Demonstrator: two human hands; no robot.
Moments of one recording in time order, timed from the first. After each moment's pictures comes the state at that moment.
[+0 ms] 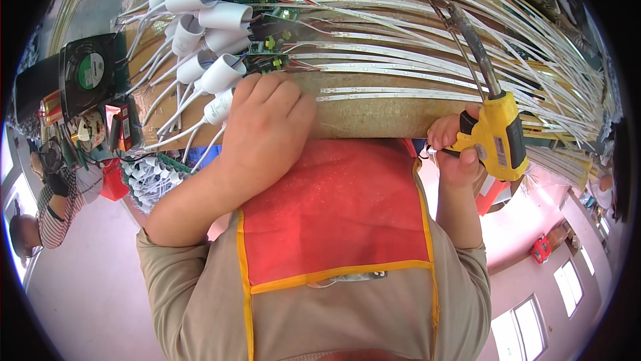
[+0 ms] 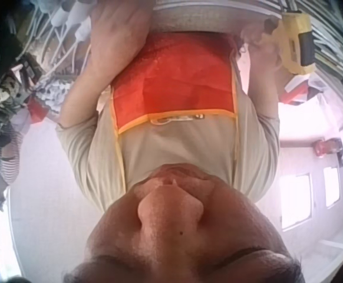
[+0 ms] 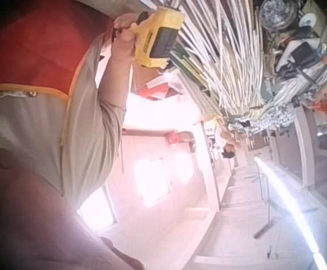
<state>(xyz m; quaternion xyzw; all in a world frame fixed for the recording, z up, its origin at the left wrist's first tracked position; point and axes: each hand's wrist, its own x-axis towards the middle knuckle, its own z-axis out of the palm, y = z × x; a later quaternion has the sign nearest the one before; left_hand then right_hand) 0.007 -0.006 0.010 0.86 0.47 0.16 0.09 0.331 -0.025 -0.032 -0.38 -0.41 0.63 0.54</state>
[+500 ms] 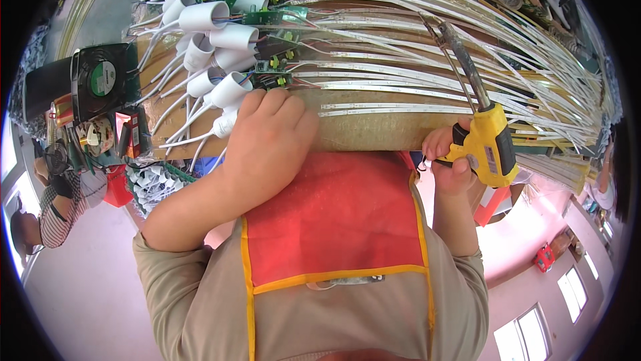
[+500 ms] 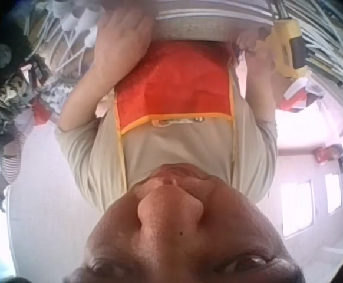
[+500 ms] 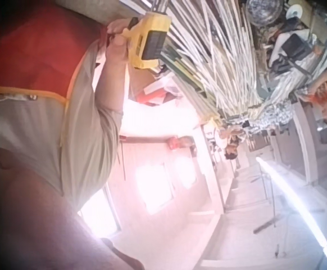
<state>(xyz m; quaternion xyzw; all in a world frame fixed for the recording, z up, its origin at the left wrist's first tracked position) 0.006 -0.001 0.028 0.88 0.46 0.09 0.12 0.329 -0.024 -0.039 -0.38 -0.44 0.61 0.54</state>
